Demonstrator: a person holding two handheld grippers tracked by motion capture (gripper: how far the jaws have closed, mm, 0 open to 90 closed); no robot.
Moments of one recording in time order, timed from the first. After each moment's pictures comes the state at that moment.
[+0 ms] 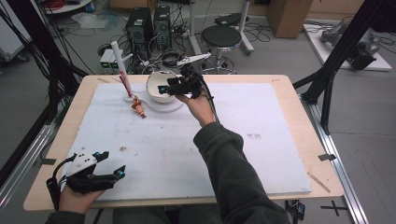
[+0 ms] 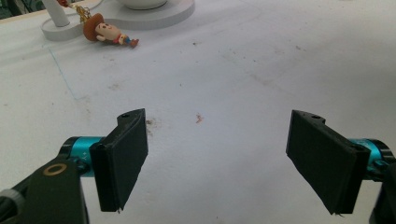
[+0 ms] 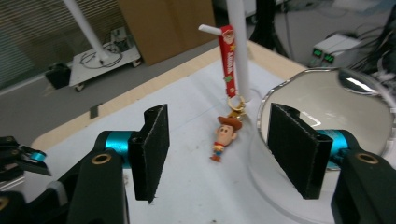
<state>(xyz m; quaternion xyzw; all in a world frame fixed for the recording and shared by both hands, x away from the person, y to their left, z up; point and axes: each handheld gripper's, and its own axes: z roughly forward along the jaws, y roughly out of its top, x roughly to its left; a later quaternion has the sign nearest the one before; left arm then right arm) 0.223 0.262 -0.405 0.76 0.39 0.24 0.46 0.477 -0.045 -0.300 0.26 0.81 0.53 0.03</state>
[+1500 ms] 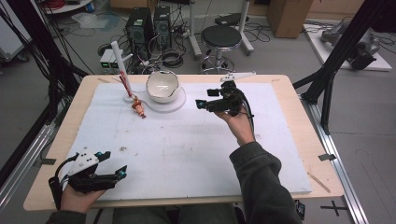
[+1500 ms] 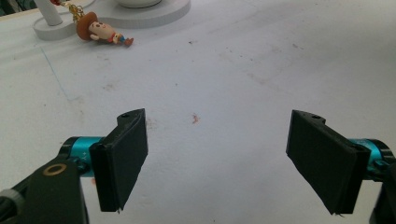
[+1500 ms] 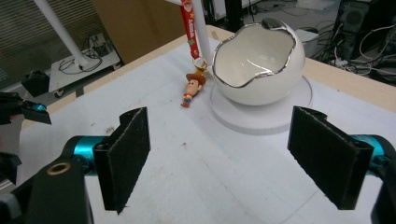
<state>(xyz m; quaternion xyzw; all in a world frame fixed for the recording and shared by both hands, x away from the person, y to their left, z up) 0.226 0.259 -0.407 0.76 0.39 0.23 0.46 0.433 -0.157 -0.320 0.30 0.79 0.53 0.06</state>
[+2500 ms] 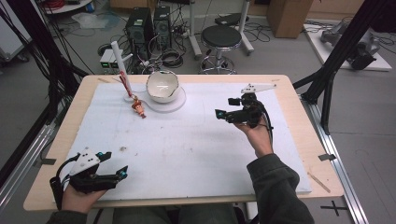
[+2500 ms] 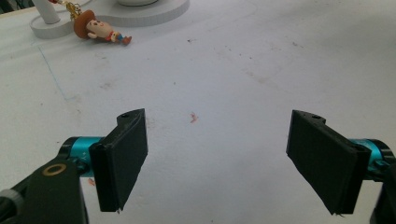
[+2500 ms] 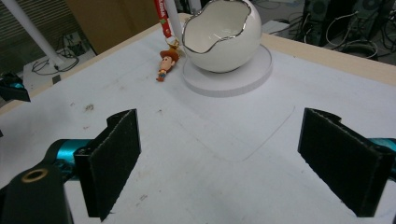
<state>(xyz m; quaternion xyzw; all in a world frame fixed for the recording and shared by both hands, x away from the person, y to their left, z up) 0.226 0.258 -0.408 0.77 0.39 0.23 0.45 0.407 -0.213 -0.338 0.33 0.78 0.52 0.09</state>
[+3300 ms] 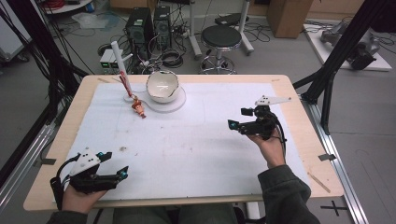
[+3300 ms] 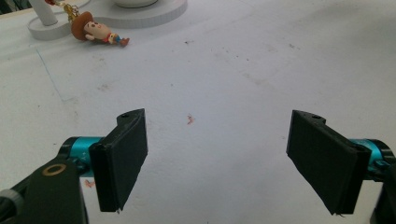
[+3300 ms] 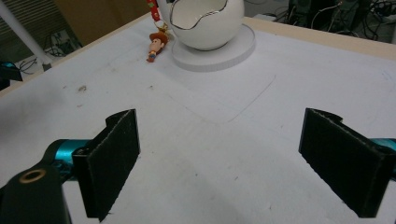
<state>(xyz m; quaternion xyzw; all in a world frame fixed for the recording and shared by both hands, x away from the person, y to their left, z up) 0.225 0.256 -0.407 0.77 0.39 0.23 0.46 0.378 -0.249 -0.354 0.35 0.78 0.51 0.10</state>
